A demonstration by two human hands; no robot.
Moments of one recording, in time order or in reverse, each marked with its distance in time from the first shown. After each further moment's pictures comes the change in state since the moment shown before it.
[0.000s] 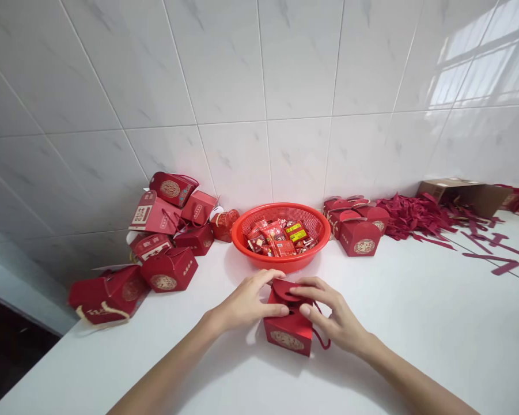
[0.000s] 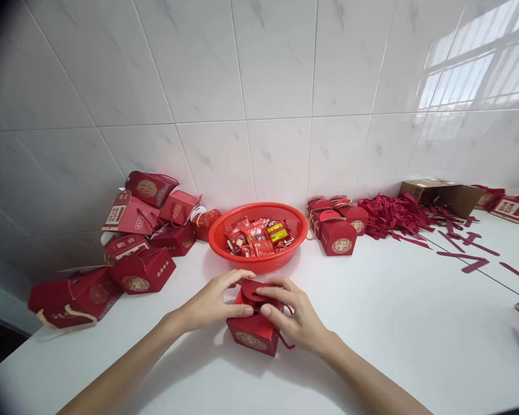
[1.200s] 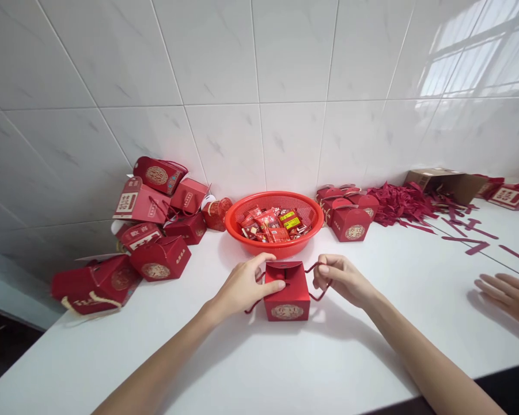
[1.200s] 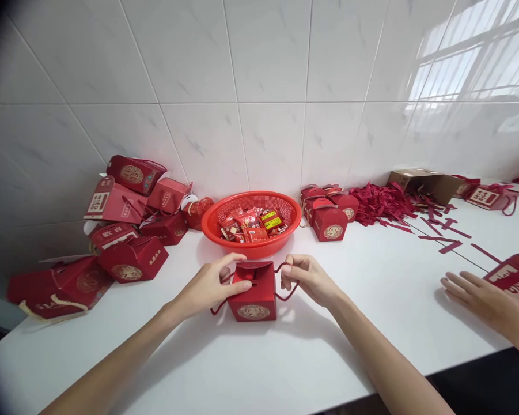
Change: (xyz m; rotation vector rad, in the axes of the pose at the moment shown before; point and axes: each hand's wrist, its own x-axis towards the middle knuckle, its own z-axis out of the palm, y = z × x) left_hand -0.006 0.007 0.010 0.111 0.163 -0.136; right_hand 0.011 -0.005 -0.037 0.574 -0.043 0.432
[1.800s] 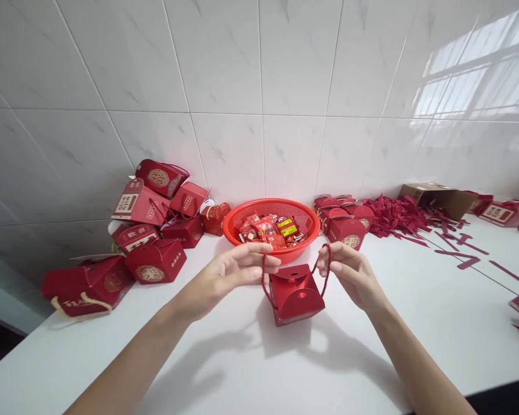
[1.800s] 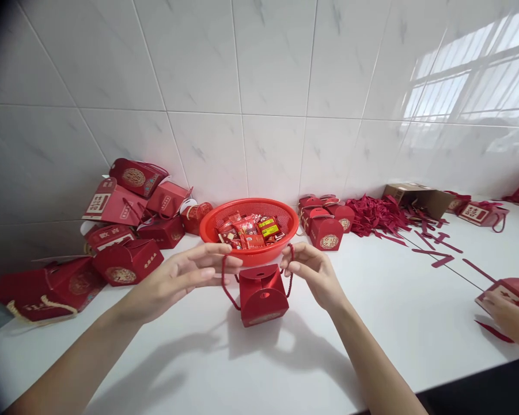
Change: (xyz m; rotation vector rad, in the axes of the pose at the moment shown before) left_hand -0.021 0.030 -0.046 -0.757 -0.204 0.171; right_hand -0.007 -0.032 -0.002 -0.065 0.173 -0.305
